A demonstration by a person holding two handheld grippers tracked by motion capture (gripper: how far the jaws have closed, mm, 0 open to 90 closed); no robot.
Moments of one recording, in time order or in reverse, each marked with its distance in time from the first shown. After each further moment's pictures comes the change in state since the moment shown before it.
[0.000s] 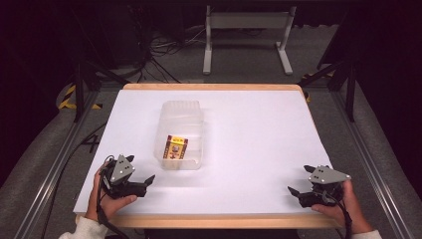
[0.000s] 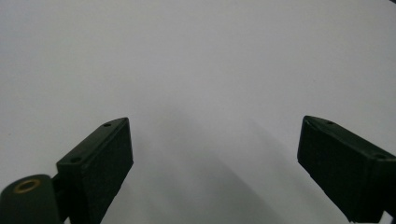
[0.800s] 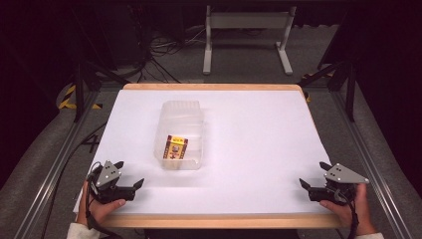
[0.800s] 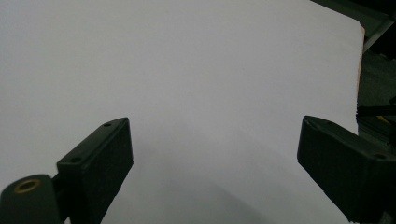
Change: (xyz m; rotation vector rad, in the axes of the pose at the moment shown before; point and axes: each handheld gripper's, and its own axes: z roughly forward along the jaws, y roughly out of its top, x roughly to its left) left arm 0.018 -0.034 -0.006 -0.010 0.002 -0.076; right arm -0.019 -0.019 -0.012 -0.071 -0.150 0.128
